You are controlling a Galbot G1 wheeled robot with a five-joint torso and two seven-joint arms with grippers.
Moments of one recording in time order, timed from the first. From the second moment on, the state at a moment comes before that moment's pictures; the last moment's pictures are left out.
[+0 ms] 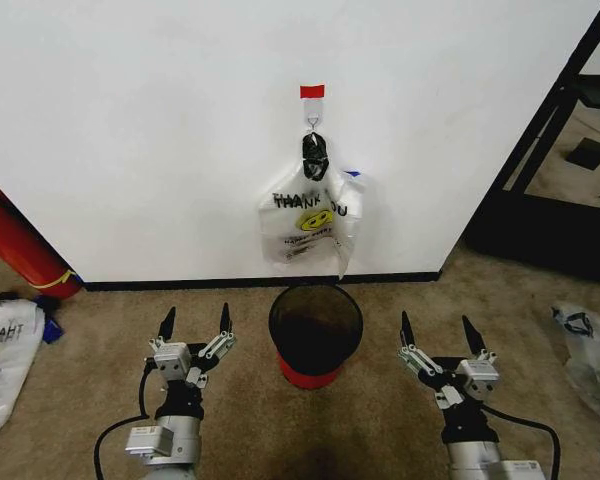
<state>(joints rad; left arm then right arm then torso) 1.72 -1.38 -0.40 -2.22 -0.13 -0.23 -0.22 -1.86 1.54 0.50 2.29 0.06 0.27 0.02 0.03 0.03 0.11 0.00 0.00</state>
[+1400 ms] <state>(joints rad) 1.73 -1.37 -0.40 -2.18 -0.10 -0.23 -0.22 -0.81 1.36 0.23 1.70 1.08 -0.07 -0.15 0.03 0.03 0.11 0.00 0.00</state>
